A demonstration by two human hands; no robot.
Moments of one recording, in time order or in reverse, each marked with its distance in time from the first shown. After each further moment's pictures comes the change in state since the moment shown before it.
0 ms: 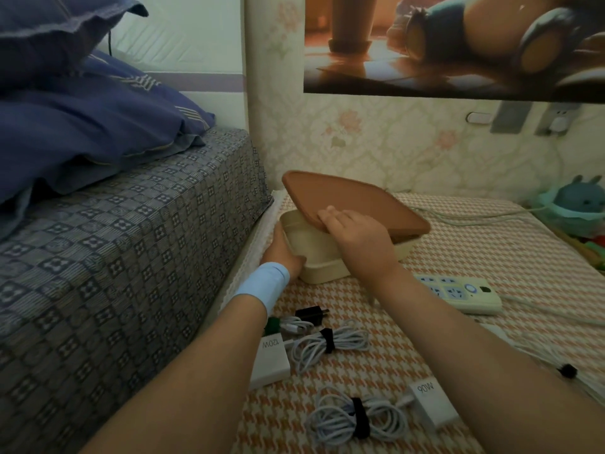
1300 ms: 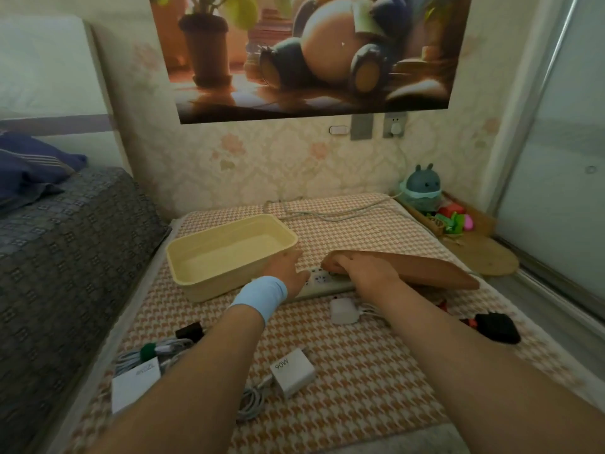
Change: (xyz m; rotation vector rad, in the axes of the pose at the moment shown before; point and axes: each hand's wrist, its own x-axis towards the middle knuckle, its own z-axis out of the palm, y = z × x) left_hand -0.080 0.133 0.163 0.698 -0.330 0.367; right_hand -0.161 0.144 -0.122 -0.017 -0.947 0.599
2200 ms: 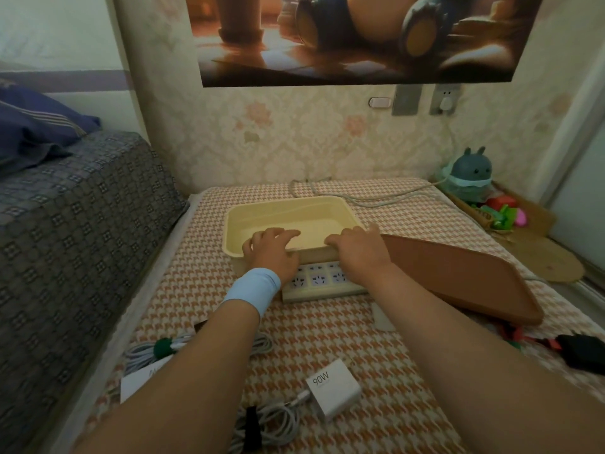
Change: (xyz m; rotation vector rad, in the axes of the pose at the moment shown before) left_hand 0.037 -0.092 0.007 0.007 0.340 -0.082; right_hand 0.081 -0.071 0.009 -0.124 0.216 -0.076
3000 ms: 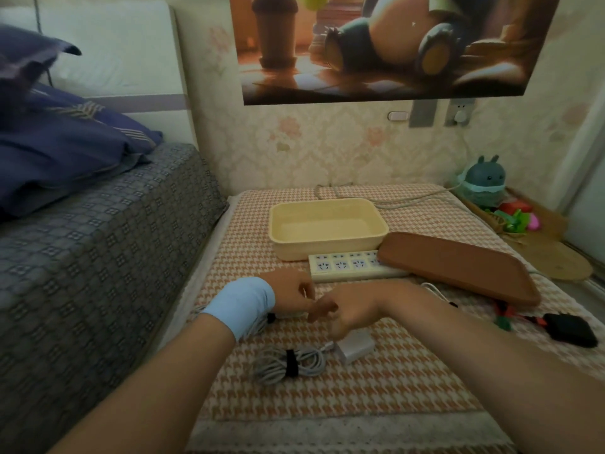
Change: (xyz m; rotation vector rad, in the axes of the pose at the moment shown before) left_hand -0.127 0.004 -0.094 0.082 -0.602 0.155; right_hand -0.113 -0.068 -0.065 0.461 -0.772 -0.407
